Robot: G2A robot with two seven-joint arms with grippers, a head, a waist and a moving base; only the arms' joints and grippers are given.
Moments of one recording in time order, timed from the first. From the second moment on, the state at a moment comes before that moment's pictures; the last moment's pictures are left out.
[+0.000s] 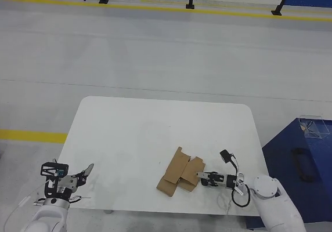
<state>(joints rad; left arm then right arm) 1.73 -1.15 -1.60 -1.80 1.33 0.00 0.00 -1.18 -1.15 1.35 -1.06 0.02 -0.37 1.10</state>
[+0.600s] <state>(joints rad) 1.73 -1.15 -1.60 -1.80 1.33 0.00 0.00 -1.03 -1.18 1.24 -0.84 0.07 -0.56 1.06</state>
